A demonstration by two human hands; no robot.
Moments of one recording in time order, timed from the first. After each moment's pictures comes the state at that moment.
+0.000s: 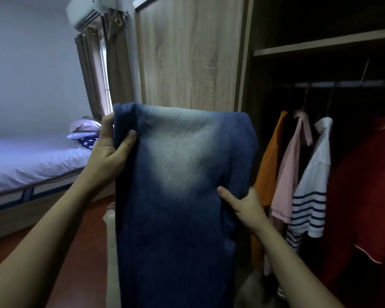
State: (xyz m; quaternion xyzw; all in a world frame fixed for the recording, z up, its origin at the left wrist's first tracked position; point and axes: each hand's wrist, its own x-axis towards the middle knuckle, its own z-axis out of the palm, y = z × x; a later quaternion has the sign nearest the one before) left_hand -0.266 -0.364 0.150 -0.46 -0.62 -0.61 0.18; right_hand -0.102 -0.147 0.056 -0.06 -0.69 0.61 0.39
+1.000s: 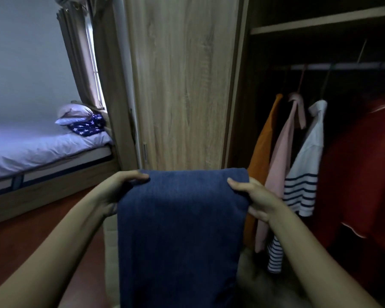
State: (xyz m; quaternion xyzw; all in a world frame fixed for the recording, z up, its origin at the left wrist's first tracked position) left_hand -0.264 -0.366 0.076 -0.20 -0.60 -0.67 -0.40; right_hand -0.082 -0.122 0.050 -0.18 -0.59 0.77 0.16
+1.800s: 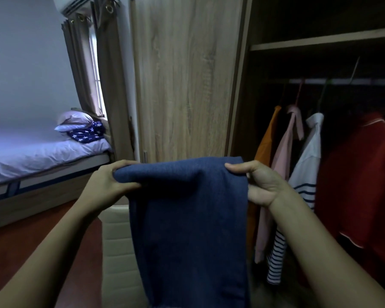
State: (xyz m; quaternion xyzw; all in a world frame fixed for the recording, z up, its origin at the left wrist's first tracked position) left_hand -0.298 -0.394 0.080 -0.44 -0.76 -0.48 0.06; right_hand -0.080 -0.149 0.122 -0.14 -0.48 0.86 0.11
